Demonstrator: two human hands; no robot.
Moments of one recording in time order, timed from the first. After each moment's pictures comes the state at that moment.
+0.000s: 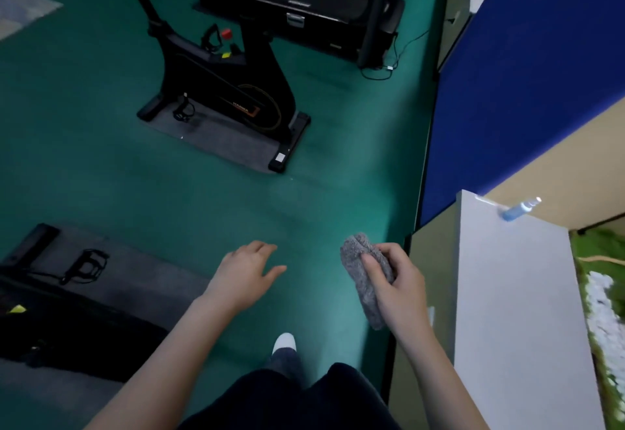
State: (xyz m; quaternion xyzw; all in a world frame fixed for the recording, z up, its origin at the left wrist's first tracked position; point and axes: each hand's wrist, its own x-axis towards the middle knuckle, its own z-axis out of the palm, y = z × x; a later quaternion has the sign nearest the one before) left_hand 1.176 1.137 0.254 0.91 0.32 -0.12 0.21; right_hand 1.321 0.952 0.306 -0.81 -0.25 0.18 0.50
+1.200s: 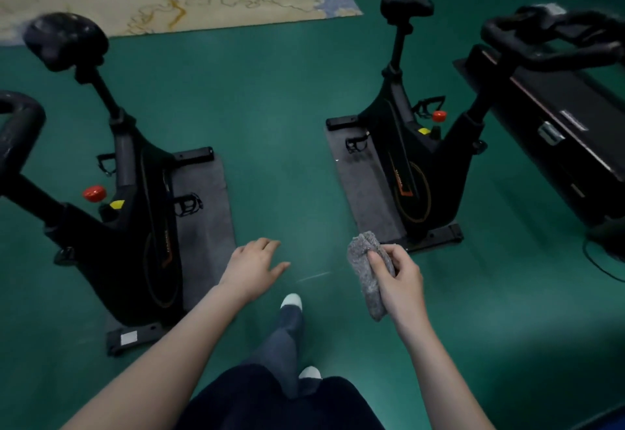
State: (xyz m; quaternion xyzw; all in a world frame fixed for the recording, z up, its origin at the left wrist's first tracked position) left_hand 1.317 1.348 0.228 0.67 0.71 -0.04 0.22; right_hand 1.562 1.357 0.267 -0.65 -0.52 0.42 0.35
